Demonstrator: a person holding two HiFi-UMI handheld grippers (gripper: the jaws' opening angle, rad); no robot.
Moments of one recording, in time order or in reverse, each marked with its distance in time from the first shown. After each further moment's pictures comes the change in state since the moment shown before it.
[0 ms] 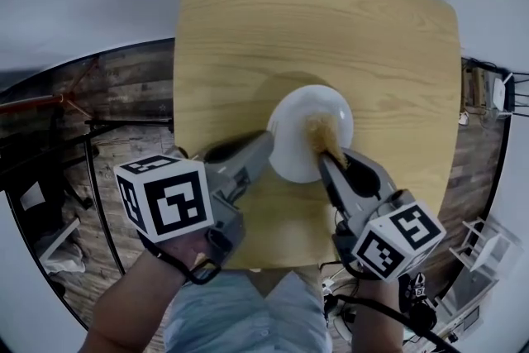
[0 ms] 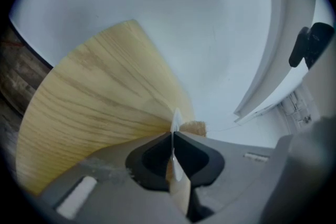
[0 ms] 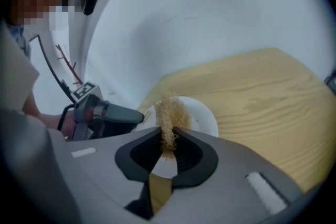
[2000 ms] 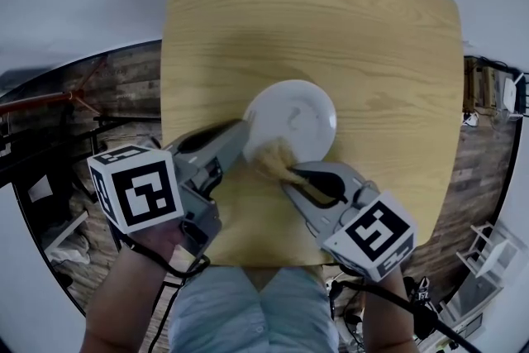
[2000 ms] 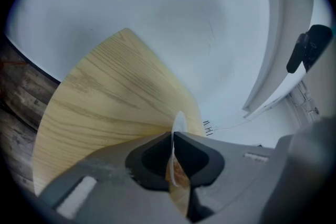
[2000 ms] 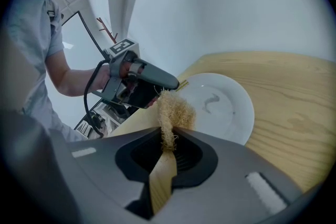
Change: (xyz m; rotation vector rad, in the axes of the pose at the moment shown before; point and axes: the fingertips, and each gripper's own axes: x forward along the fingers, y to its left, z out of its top) left arm 0.007 -0.022 0.012 0.067 -0.008 0.105; right arm -0.013 0.031 -0.037 -0.335 0.264 0.350
